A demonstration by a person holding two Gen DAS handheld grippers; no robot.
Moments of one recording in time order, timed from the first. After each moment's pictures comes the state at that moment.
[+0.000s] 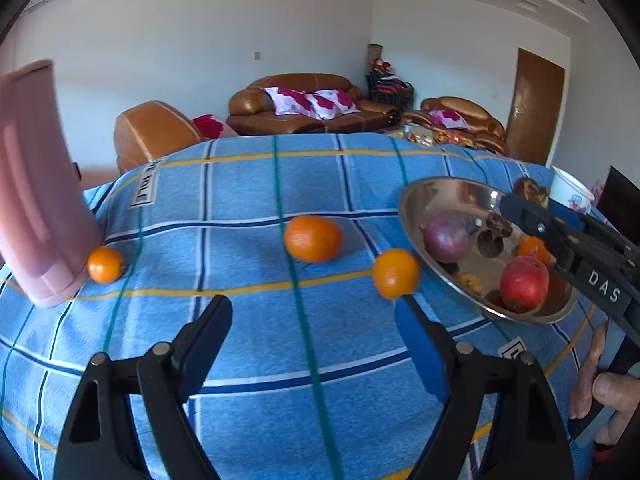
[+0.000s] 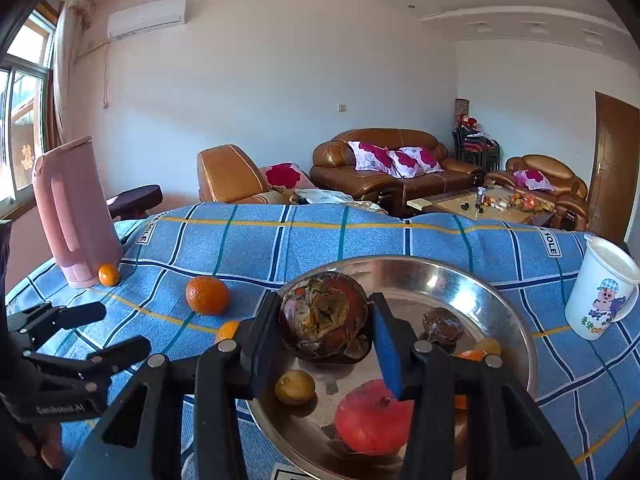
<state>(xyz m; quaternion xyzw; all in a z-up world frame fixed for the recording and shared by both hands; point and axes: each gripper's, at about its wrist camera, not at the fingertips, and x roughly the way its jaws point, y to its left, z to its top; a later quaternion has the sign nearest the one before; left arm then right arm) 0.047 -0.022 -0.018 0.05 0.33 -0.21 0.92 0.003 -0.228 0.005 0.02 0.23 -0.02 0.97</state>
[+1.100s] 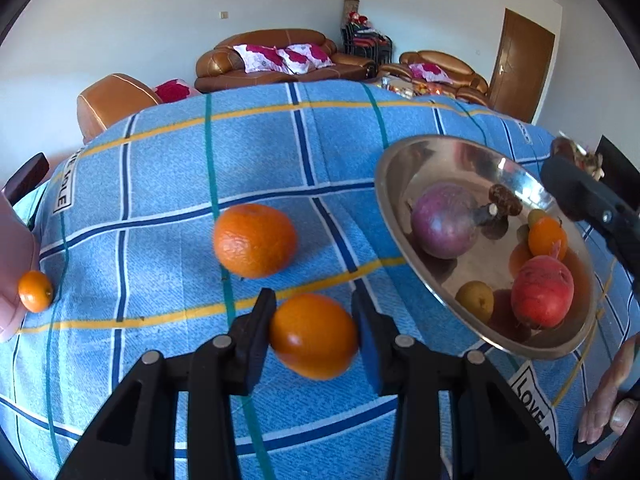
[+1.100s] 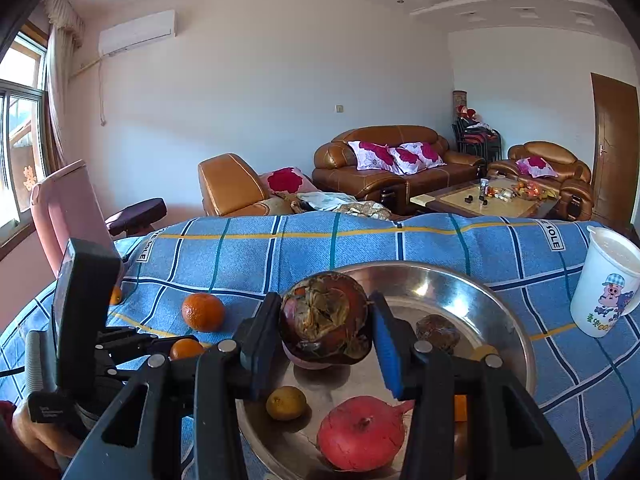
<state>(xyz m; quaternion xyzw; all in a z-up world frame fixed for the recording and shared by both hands) 0.093 -0.063 -0.031 0.07 0.40 -0.22 0.89 0.010 -0.245 0.006 0.05 0.22 0.00 0.97</state>
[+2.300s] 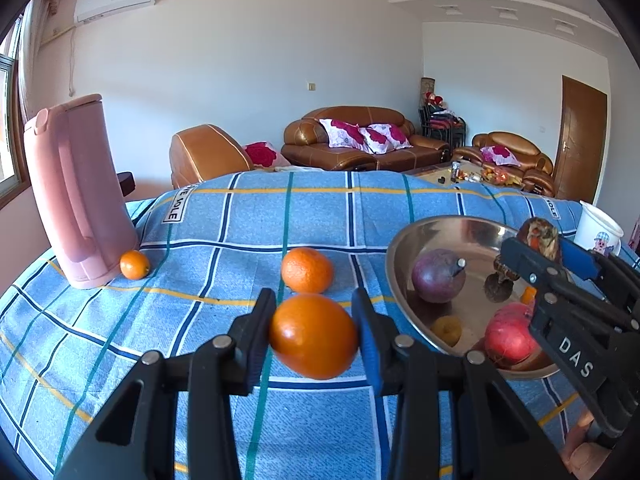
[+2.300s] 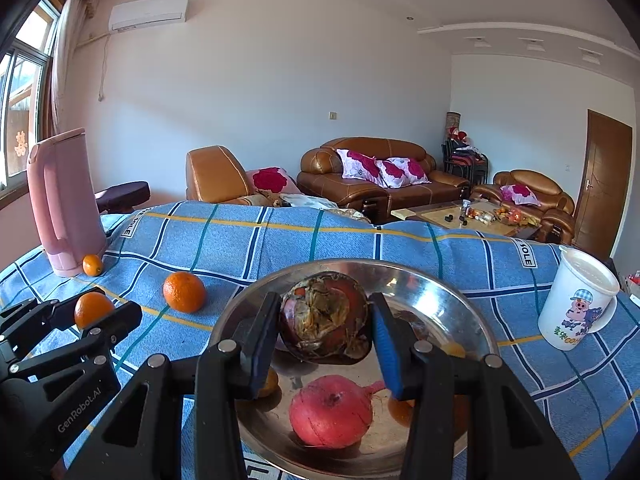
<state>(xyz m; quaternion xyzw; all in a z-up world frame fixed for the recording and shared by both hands) 0.009 -0.068 -0.001 0.03 0.27 -0.07 0.96 -0.009 -0.238 -0.001 -0.02 0.22 -0.04 0.98</state>
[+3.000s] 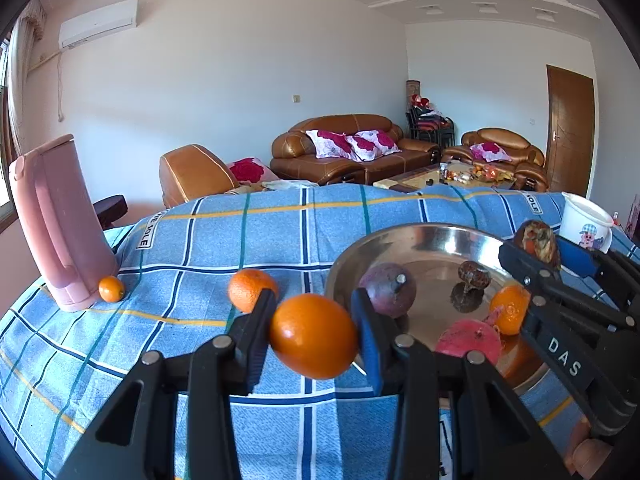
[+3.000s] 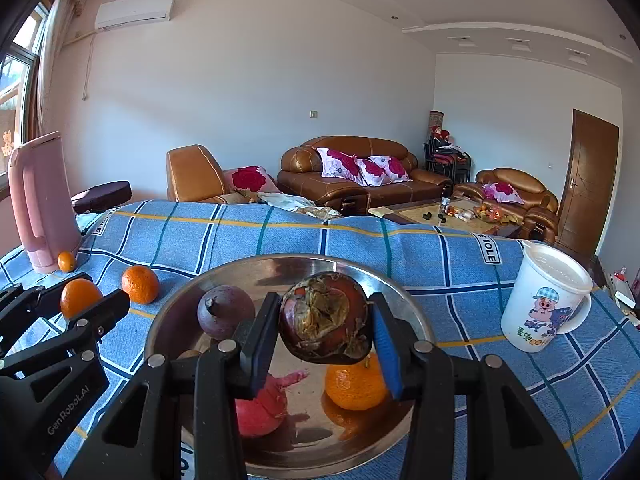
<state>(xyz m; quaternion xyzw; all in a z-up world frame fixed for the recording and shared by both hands) 0.001 -0.122 0.005 0.06 0.24 -0.09 0.96 -0.016 -0.286 0.000 -0.02 0.22 -0.08 0.97</state>
